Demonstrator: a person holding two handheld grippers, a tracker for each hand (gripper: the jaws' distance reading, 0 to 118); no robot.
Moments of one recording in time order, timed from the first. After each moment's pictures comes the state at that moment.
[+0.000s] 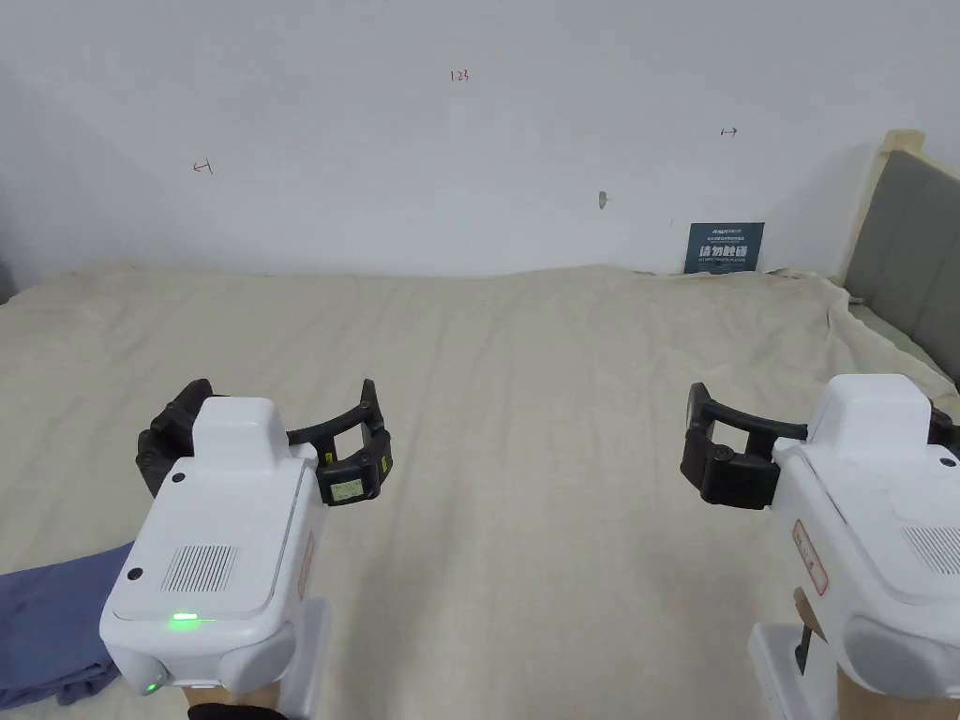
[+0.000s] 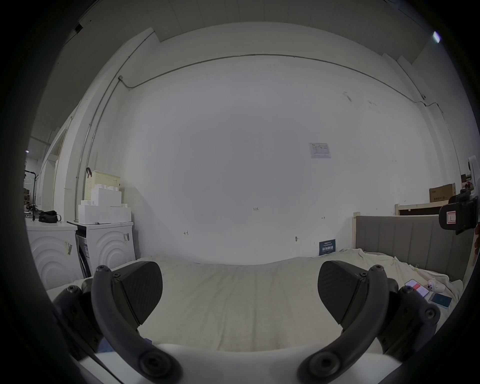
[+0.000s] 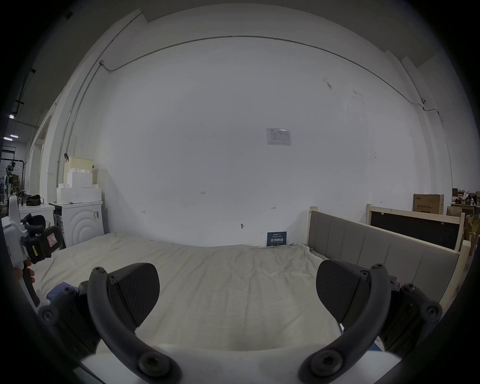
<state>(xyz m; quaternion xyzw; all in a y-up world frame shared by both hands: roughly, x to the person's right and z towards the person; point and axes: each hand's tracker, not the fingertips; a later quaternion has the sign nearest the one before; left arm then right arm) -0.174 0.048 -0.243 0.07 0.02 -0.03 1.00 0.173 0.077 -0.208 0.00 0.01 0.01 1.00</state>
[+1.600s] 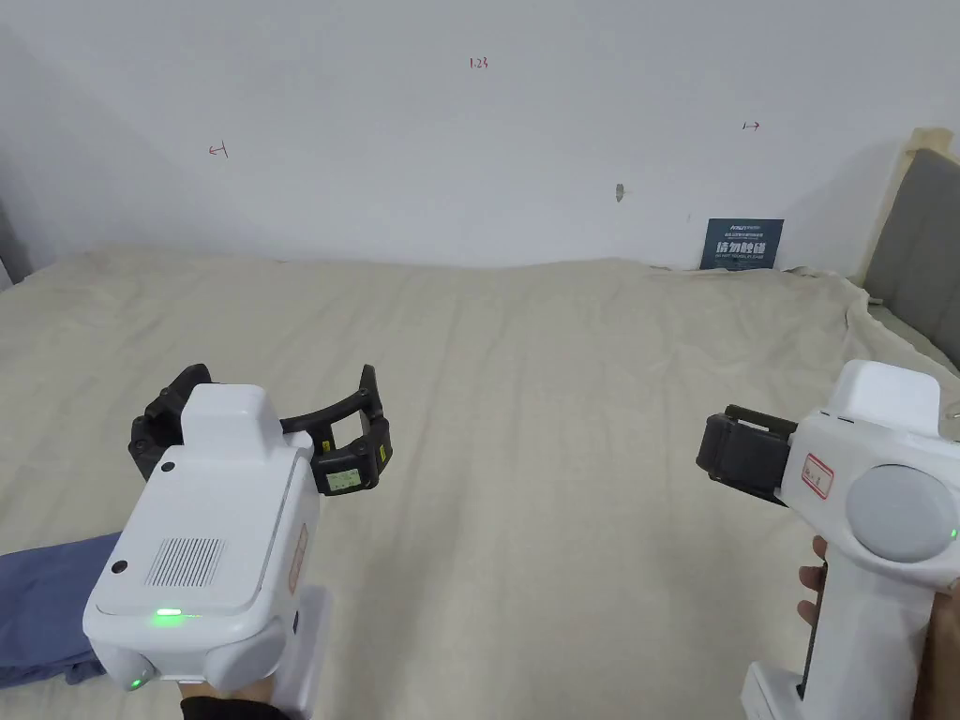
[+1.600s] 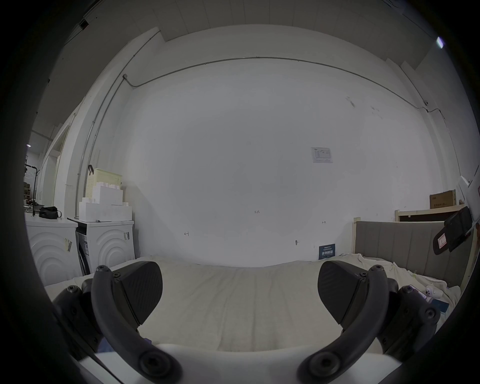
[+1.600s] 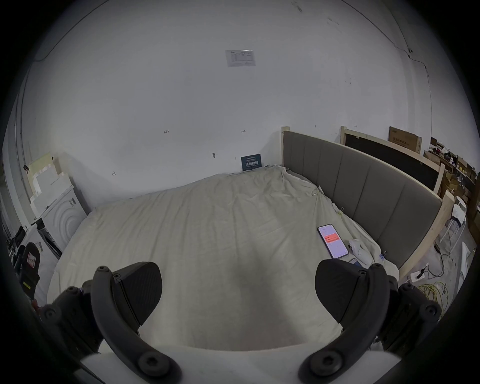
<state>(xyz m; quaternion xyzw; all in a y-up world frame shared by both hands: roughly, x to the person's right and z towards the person) -0.183 0.052 -0.238 0.07 0.02 -0.02 1.00 0.166 0.110 -0.230 -0.26 -0.08 -0.08 0.96</state>
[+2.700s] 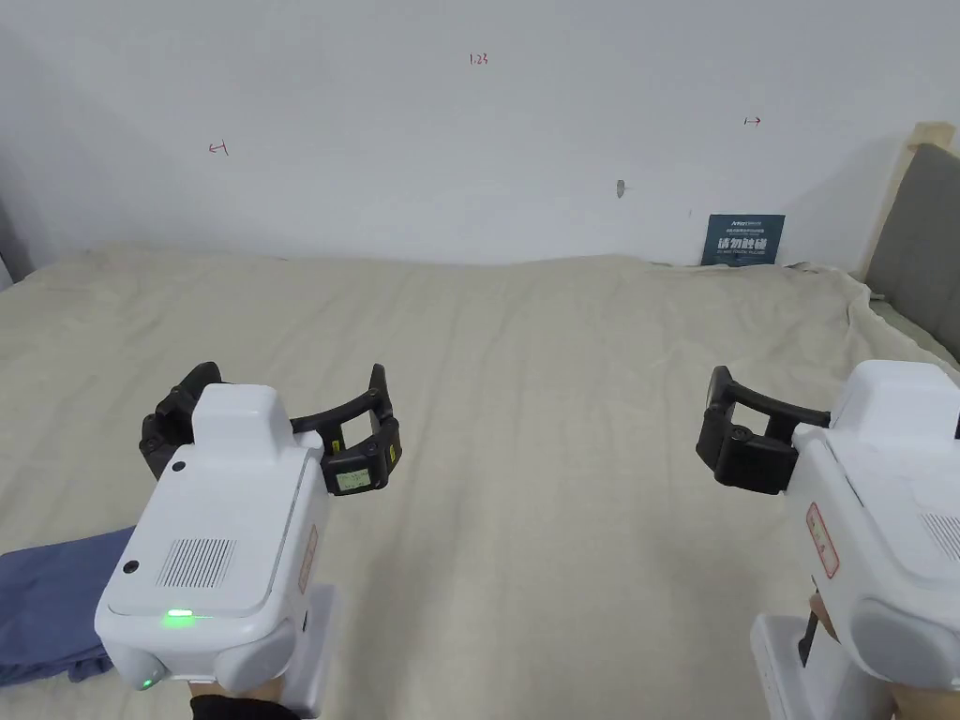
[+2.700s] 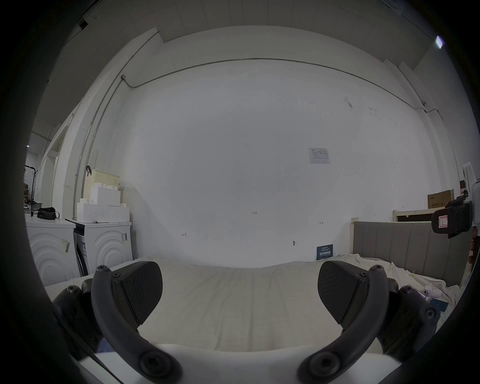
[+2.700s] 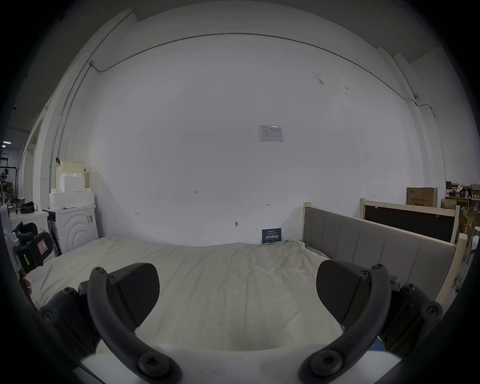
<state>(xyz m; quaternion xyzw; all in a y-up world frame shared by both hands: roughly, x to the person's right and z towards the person) -0.179 0.050 -0.238 0.08 0.01 -0.02 1.00 0.166 0.082 -0.213 -0.01 -0.02 0.00 1.00</state>
